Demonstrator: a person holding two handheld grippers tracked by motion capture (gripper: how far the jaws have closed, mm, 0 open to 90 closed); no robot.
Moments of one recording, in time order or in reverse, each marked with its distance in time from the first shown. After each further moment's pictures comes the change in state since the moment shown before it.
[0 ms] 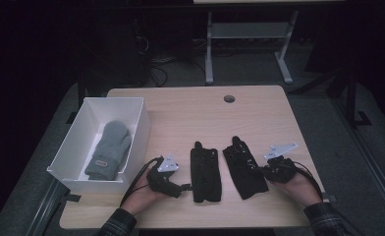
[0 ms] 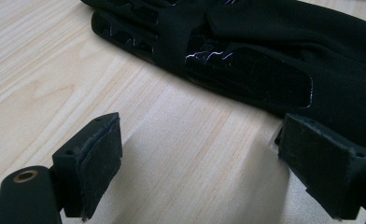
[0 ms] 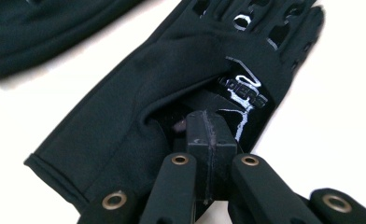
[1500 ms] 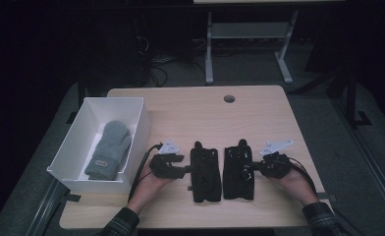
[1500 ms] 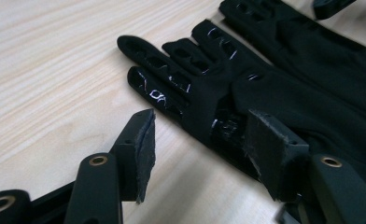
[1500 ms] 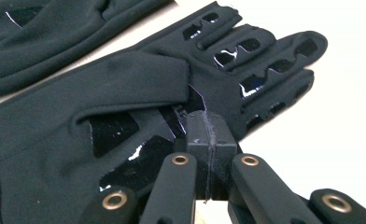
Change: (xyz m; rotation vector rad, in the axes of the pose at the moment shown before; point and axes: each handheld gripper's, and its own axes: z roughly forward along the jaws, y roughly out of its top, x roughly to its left) left arm 0.017 0.035 0.002 -0.043 0.015 -0.184; right arm -0.005 0.013 0.010 -0.039 -0.025 -0.025
